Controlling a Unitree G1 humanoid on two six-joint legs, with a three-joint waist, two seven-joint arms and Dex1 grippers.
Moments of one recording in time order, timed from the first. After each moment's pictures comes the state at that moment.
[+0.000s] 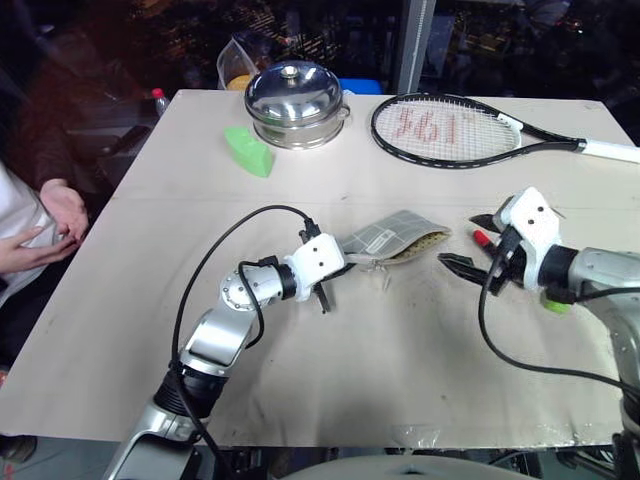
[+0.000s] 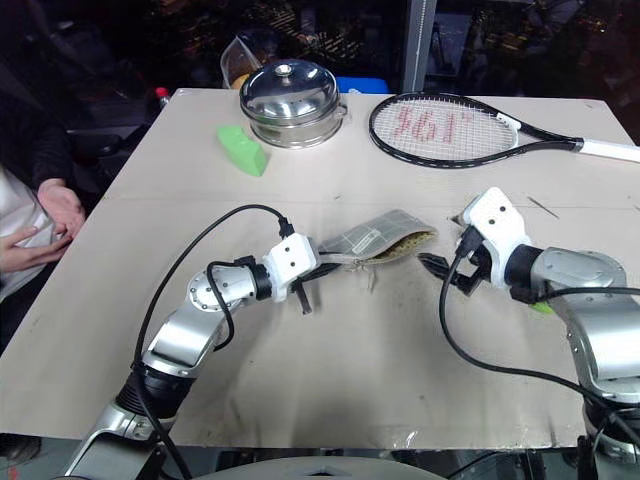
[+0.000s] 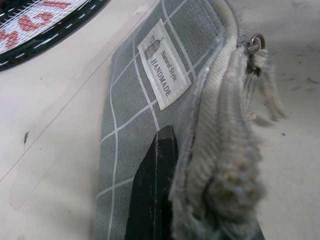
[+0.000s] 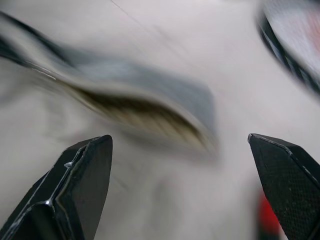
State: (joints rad) left arm -0.30 0.48 -0.24 -0.19 0.00 0.23 -0.77; right arm -0.34 -0.69 -0.11 -0.60 0.22 1.20 0.72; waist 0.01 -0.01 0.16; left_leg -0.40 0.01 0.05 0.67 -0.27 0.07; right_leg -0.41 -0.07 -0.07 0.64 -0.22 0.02
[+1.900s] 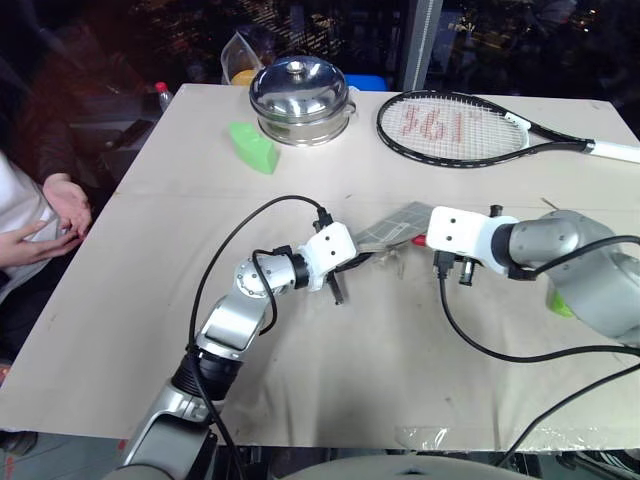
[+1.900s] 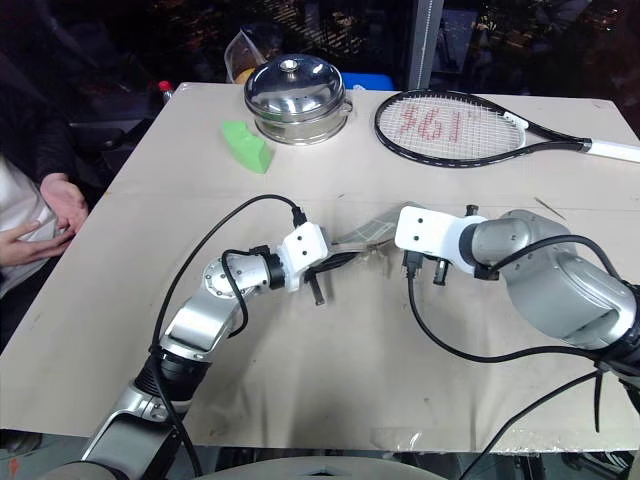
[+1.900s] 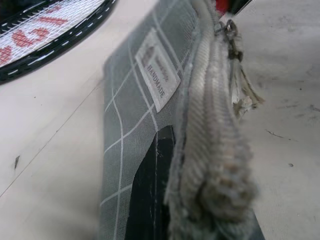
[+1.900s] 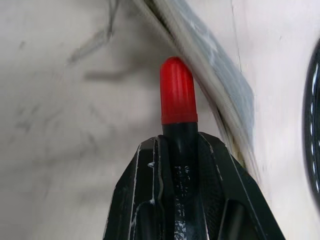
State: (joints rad) left arm -0.39 0.43 -0.27 -0.13 -0.03 0.24 -0.80; right arm -0.75 -1.02 0.54 -0.67 0.08 1.11 0.81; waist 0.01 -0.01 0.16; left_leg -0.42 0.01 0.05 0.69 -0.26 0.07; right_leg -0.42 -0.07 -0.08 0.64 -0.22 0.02
